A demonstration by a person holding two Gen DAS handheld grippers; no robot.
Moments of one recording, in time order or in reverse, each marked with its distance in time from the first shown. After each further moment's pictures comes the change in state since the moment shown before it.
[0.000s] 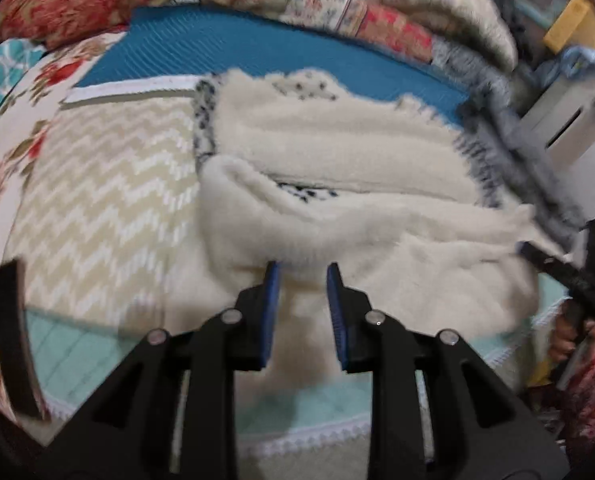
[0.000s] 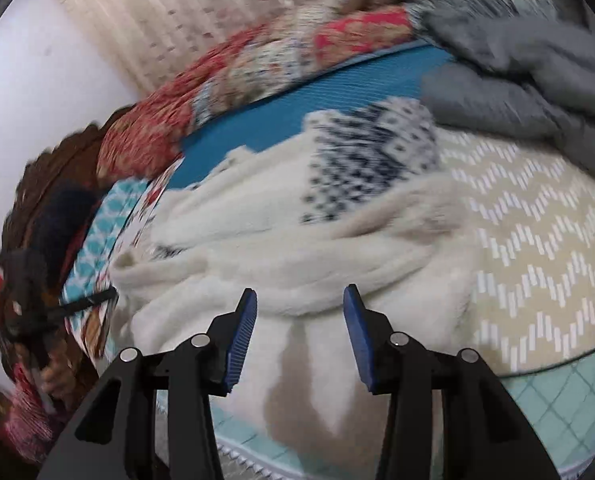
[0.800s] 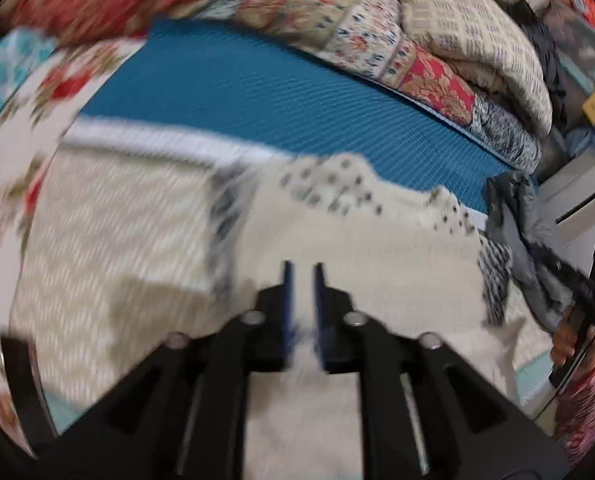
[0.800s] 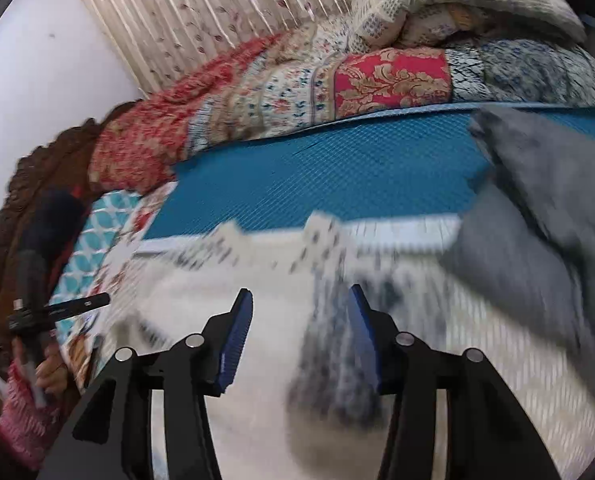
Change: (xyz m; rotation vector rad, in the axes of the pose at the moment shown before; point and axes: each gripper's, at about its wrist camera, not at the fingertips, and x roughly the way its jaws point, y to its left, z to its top) left arm 0.017 0.010 0.130 -0.120 -0.020 -0.008; right arm 0.057 0.019 0.170 -0.153 0.028 -0.053
